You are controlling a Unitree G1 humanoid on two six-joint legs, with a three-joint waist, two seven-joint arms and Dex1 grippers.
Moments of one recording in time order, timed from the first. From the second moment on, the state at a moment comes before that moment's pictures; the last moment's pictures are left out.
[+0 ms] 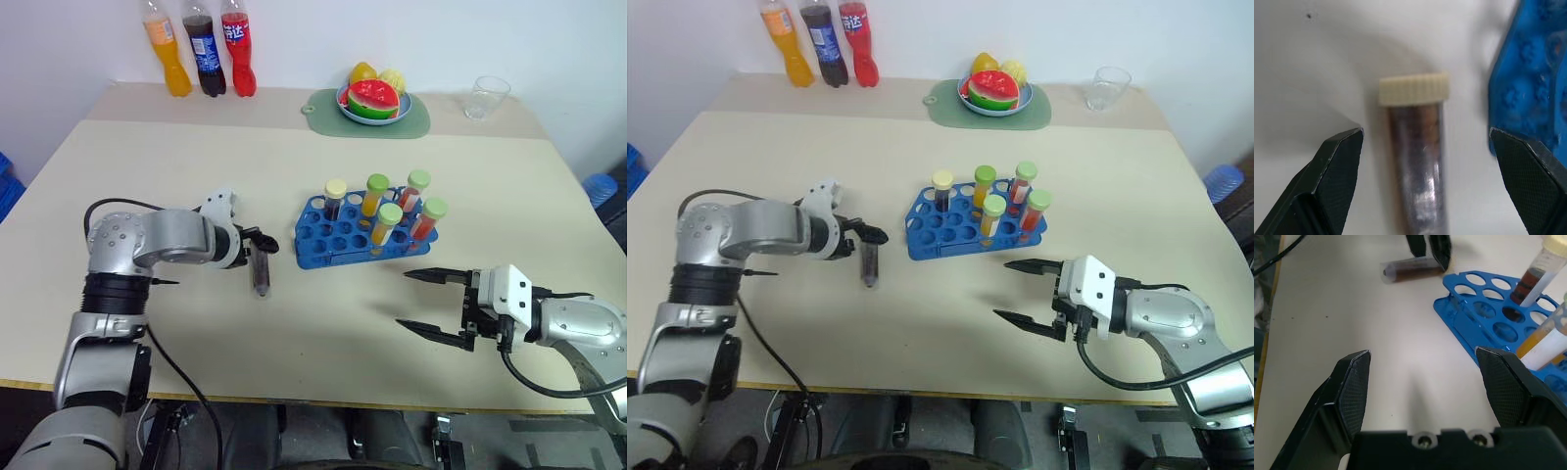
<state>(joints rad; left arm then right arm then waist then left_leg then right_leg) -0.79 0.45 0.04 0.30 -1.96 1.30 1.23 0.07 -0.85 -0.12 -0.45 0.41 0.16 1.05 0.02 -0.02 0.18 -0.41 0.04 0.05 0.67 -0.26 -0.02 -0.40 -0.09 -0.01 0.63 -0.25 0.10</state>
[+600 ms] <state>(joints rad) -0.75 0.48 0.15 0.18 -1.95 1.36 1.16 0.09 -0.84 -0.13 -0.46 0.39 0.16 1.02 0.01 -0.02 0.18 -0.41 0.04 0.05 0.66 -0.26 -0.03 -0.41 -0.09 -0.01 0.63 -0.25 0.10</state>
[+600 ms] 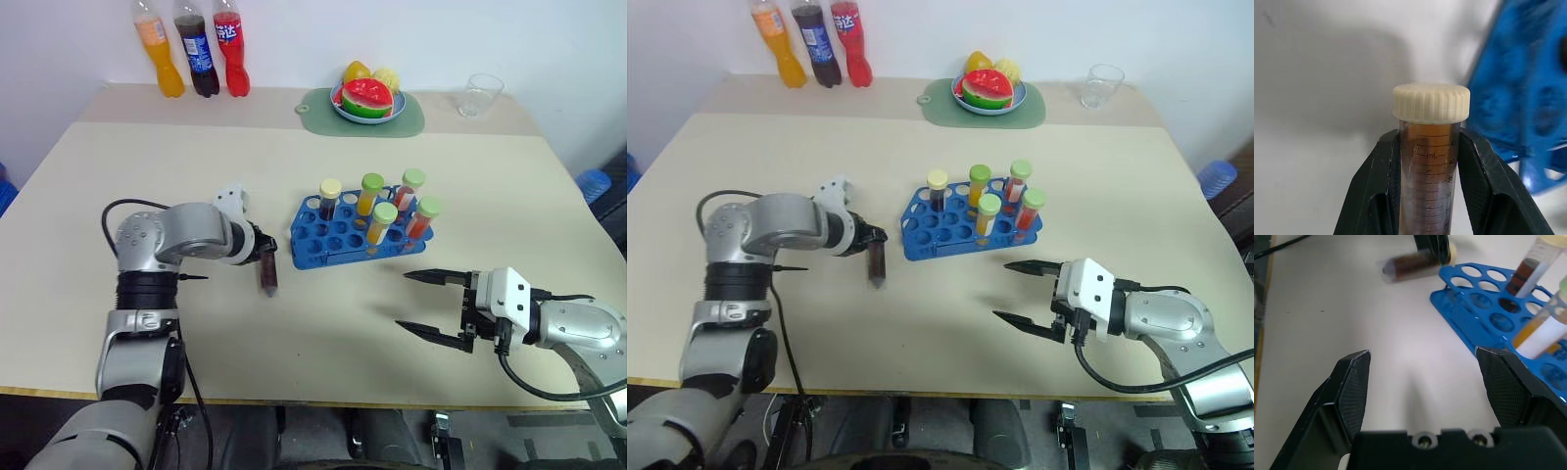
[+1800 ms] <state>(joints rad) -0.78 0.21 -0.10 0.55 -0.46 0.03 -1.21 0.39 -0.60 -0.19 -0.58 0.26 0.19 0.65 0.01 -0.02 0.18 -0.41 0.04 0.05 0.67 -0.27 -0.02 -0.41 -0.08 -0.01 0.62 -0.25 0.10</state>
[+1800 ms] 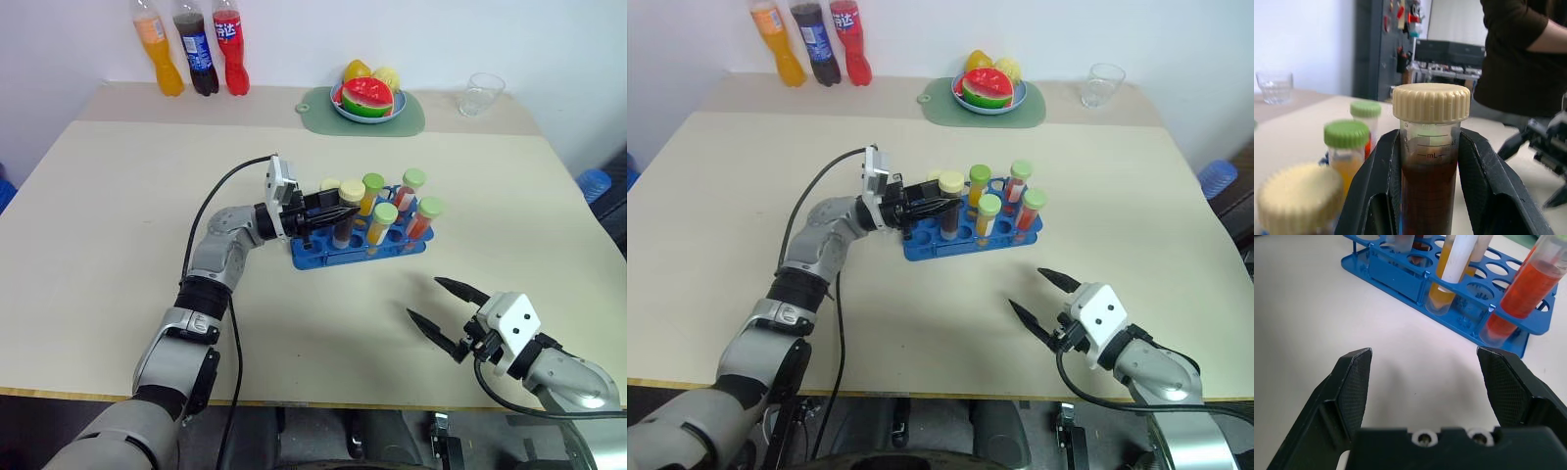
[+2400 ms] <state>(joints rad) -0.79 0.20 -0.08 0.62 -0.40 -0.10 -1.24 0.41 -0.60 -0.21 -0.60 0.26 0.19 0.62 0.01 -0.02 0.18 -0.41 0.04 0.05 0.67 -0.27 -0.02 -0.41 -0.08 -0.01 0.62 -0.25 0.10</state>
